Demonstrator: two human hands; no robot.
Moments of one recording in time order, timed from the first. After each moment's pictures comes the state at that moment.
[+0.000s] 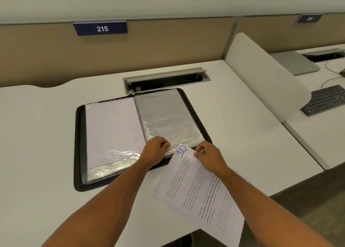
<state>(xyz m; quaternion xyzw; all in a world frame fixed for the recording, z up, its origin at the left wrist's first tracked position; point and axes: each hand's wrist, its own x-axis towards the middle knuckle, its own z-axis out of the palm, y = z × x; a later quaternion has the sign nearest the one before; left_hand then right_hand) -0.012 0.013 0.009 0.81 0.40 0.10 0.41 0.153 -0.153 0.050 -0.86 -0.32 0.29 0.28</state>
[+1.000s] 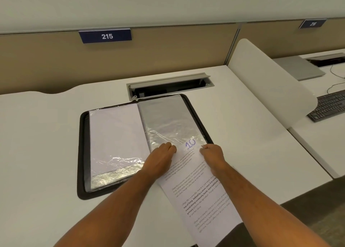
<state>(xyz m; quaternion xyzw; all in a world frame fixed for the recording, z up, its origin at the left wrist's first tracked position) -0.018 0.009 0.001 0.96 0.23 0.10 0.13 0.164 -0.113 0.035 -0.84 -0.11 0.34 0.41</state>
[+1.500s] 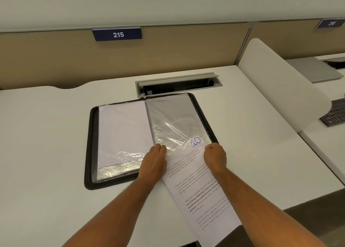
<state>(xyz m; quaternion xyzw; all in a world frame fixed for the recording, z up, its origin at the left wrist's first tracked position) -0.052 -0.009 -0.010 0.91 0.38 0.13 0.13 0.150 -0.112 0.039 -0.91 -0.20 0.22 0.30</state>
